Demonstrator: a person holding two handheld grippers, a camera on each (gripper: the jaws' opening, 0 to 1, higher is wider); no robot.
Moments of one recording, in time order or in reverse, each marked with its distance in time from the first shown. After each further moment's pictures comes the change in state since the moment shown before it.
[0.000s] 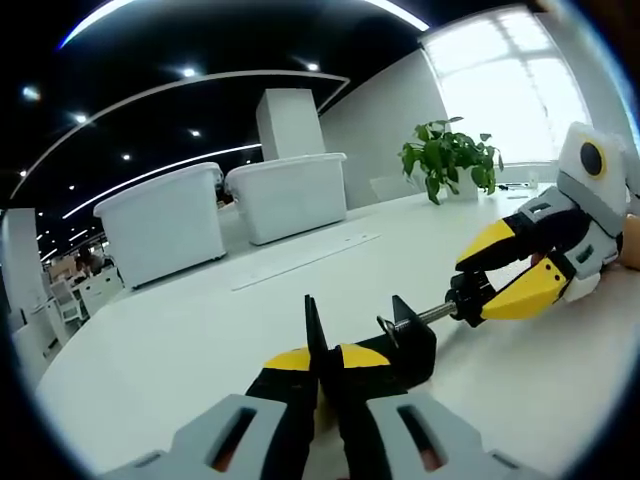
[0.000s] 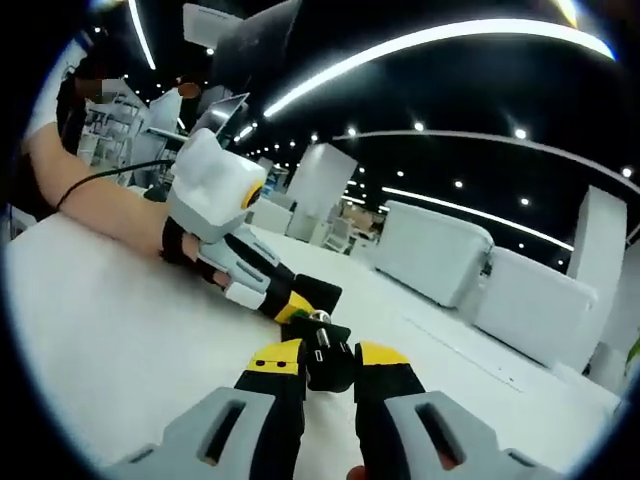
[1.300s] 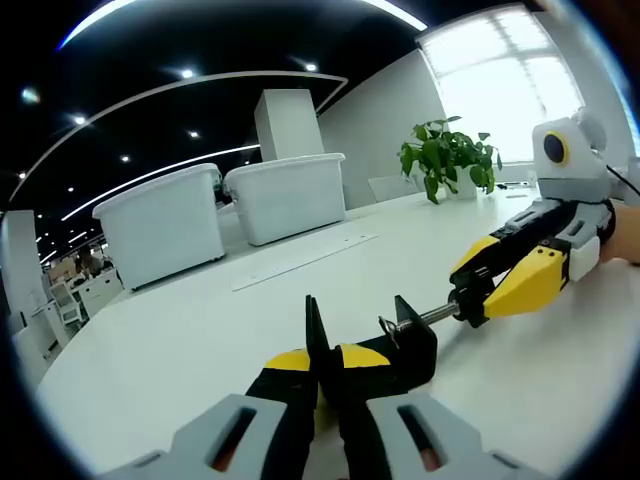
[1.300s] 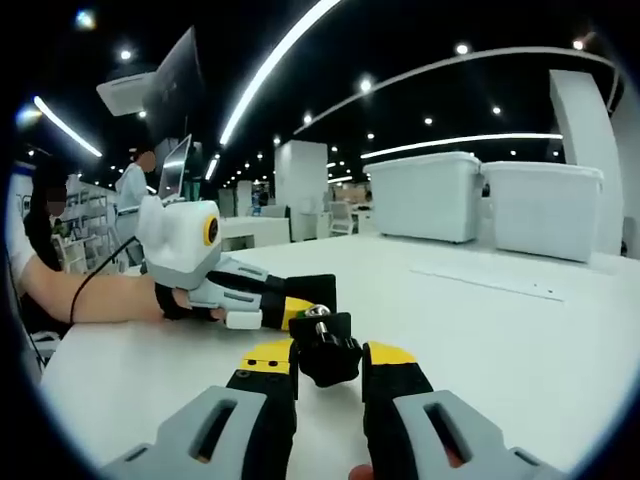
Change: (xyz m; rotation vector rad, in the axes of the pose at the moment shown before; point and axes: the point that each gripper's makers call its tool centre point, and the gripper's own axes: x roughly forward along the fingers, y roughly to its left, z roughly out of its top) left arm -0.003 -0.005 -0.001 0.007 -0.001 -0.002; right arm -0.002 -0.014 -0.015 0.410 0.061 0.042
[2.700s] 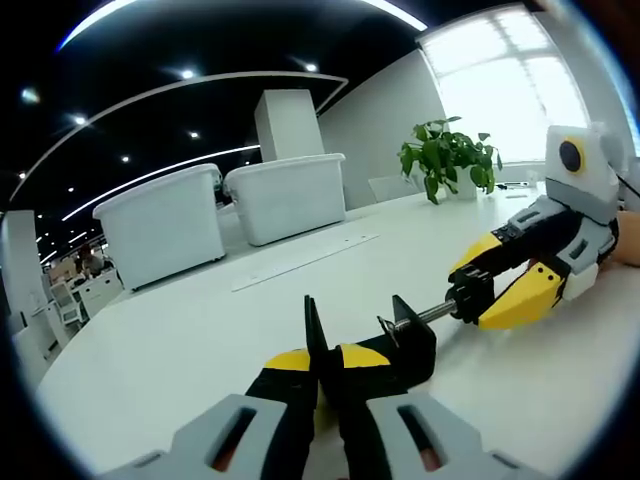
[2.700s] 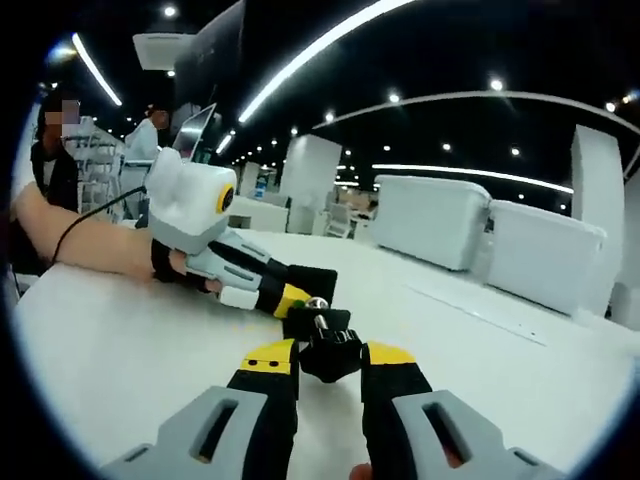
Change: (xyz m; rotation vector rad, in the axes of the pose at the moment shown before) left arm 0.006 0.005 0.001 -0.001 -0.001 0.001; right arm 0.005 0.008 -0.002 -0.256 -0.001 -0.040
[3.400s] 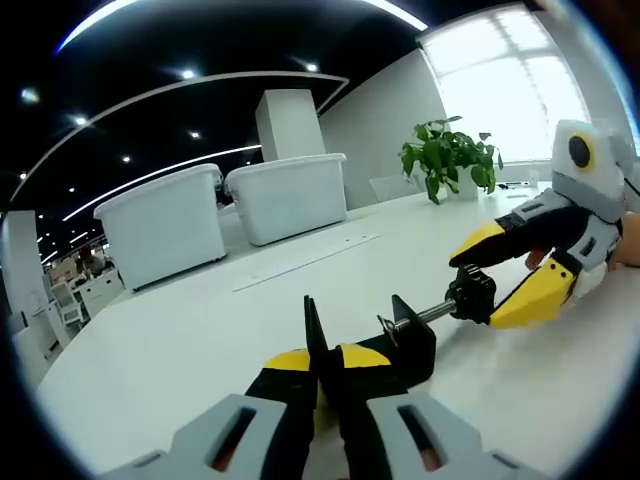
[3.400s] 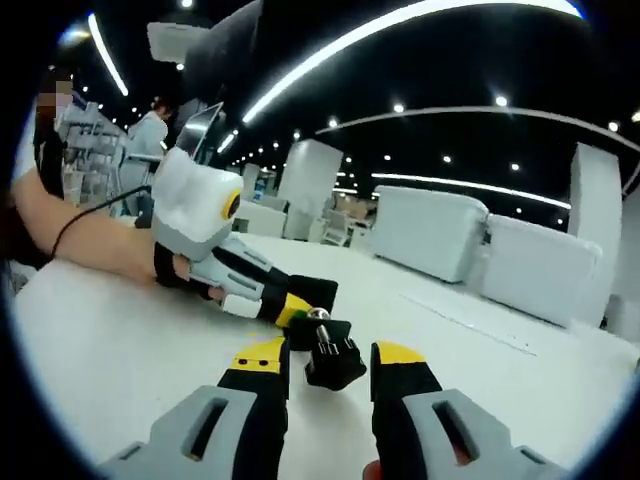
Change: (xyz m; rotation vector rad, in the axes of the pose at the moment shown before) left arm 0.003 0.004 0.001 0.001 0.000 0.005; right arm -0.005 -0.005 0.012 0.116 -0.052 0.004
